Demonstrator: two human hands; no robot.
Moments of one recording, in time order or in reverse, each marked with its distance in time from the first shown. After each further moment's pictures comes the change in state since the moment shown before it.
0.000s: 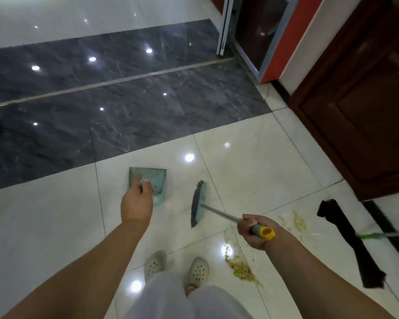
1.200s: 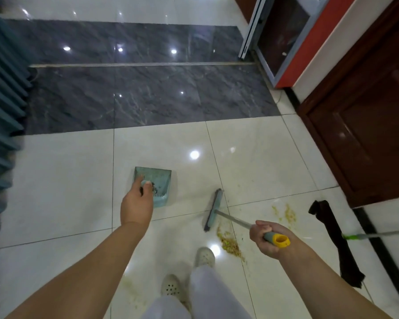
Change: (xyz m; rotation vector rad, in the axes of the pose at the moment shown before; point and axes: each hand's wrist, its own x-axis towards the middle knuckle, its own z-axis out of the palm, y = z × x) left_hand -0.204 -0.127 -0.055 -0.123 0.098 -0.077; right_hand -0.080 0.091 -0.169 -0.032 0.027 0.017
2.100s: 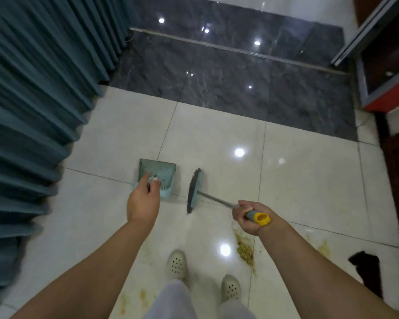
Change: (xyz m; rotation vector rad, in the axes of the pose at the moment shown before) left_hand -0.054 -0.056 -0.042 -0.101 0.280 -0.250; right_hand 0.078 0.059 0.086 -0.433 -0.014 0.260
